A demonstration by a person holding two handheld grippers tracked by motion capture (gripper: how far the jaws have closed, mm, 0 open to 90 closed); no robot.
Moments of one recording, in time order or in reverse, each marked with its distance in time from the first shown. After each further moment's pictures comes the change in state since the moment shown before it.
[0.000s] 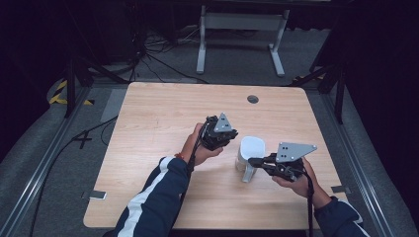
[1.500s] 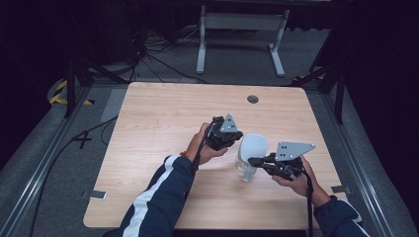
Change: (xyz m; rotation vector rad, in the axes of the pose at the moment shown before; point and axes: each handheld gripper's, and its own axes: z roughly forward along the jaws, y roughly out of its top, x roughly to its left) left arm -0.005 0.007 0.013 -0.001 -0.041 0.033; right arm -0.004 -0.007 0.005 0.031 0.019 0.009
